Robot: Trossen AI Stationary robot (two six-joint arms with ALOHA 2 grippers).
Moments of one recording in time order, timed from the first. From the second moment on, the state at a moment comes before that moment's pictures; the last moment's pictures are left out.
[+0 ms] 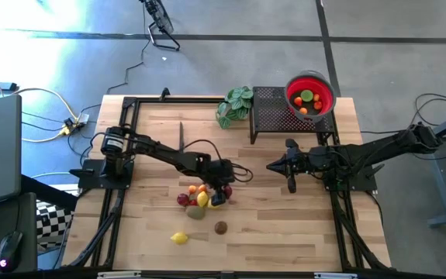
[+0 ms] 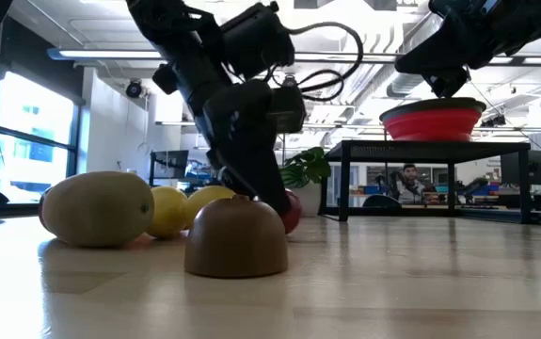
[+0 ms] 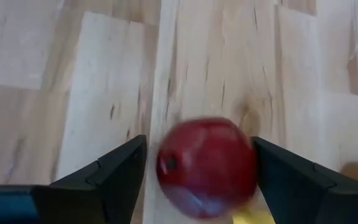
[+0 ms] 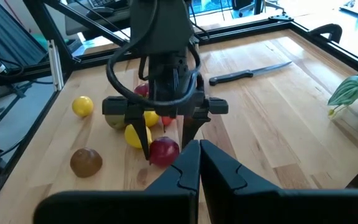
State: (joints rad) left arm -0.07 1.93 1.16 -0.13 0.18 -0.26; right arm 0.18 0.83 0.44 0.07 0.21 0.27
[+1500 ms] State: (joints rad) left arm -0.06 1.94 1.16 -0.12 0.20 -0.27; right arm 0.18 0.83 0.44 0.07 0.21 0.26
